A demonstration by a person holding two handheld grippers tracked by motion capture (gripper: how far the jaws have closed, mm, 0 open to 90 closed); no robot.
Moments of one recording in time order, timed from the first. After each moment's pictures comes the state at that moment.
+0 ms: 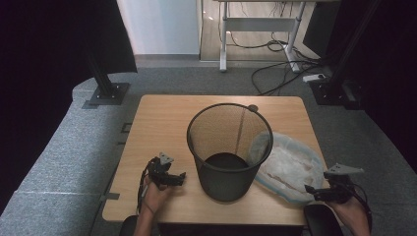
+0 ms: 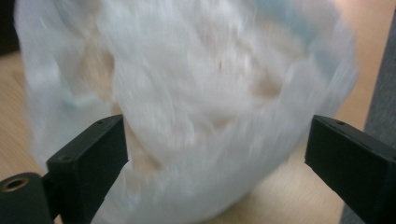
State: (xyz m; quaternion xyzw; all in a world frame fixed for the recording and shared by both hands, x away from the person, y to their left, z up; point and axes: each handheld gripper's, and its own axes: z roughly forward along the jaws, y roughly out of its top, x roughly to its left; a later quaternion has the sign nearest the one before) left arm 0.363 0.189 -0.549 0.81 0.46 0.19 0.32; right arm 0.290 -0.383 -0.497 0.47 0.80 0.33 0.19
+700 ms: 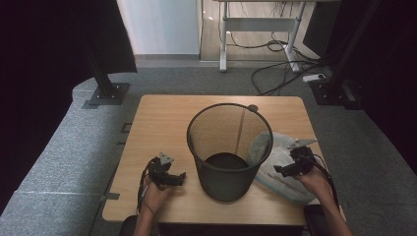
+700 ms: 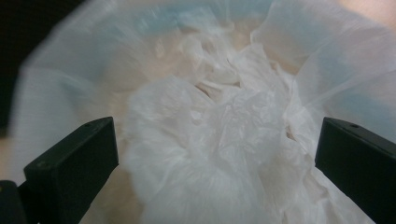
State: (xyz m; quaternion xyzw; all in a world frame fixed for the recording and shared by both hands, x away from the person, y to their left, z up) left arm 0.363 0.188 -0.549 0.81 0.46 0.19 0.32; right arm 0.382 -0.299 -0.496 0.41 0.85 0.30 0.15
